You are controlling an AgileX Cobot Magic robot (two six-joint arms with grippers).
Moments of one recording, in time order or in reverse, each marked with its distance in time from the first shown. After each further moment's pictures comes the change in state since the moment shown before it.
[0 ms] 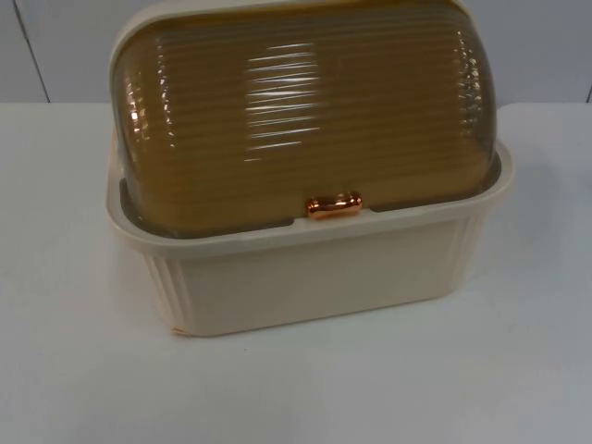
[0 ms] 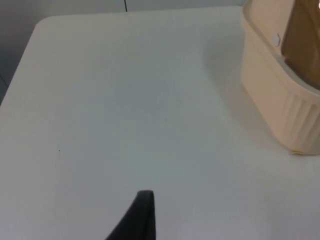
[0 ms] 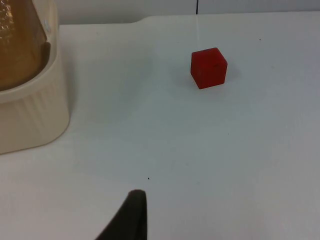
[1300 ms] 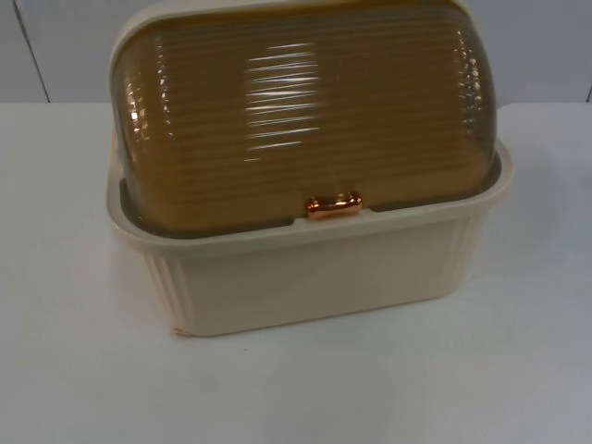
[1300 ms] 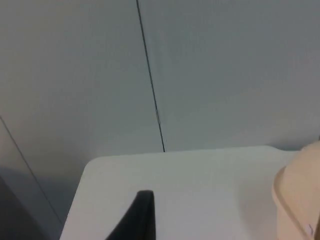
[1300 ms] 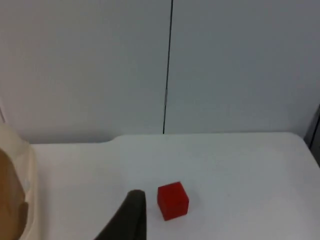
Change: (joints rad) right arm 0.000 0.573 -0.542 -0.134 -0.180 0.040; left arm 0.000 0.604 -0.462 0.102 -0.345 0.000
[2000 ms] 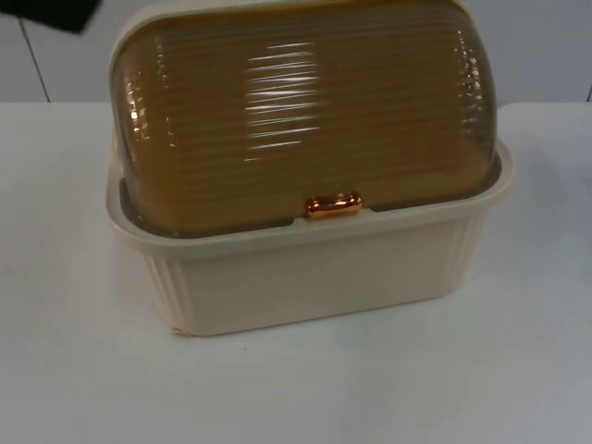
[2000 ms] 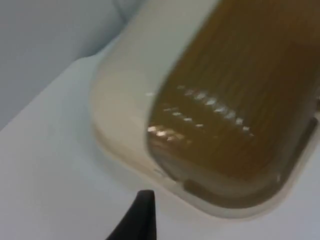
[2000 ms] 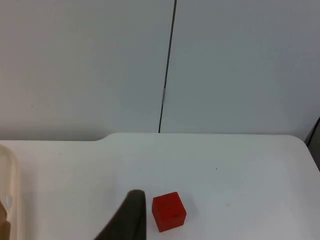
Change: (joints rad) right arm 0.000 0.285 -0.162 -0.026 -0.036 0.002; left arm -0.367 0.536 -0.115 -0.241 0.102 0.586
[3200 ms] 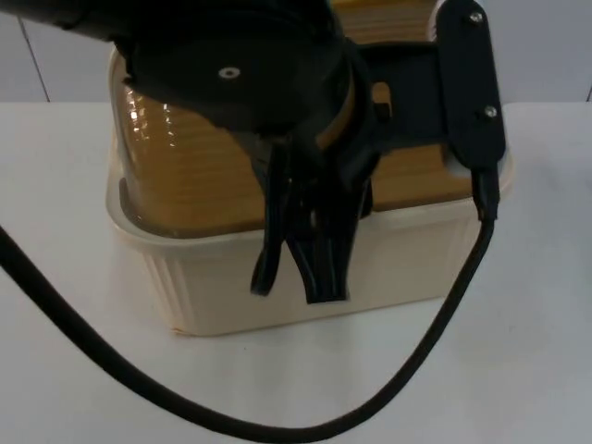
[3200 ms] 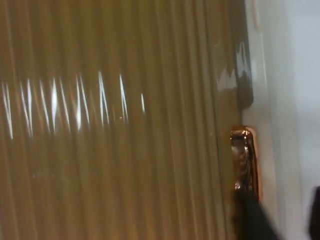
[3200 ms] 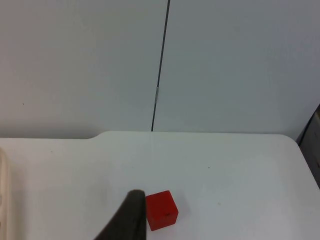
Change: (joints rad) right arm 0.000 0.000 0.000 -0.023 0.002 0.000; left arm -0.604 0.532 0.000 0.895 -0.186 -0.586
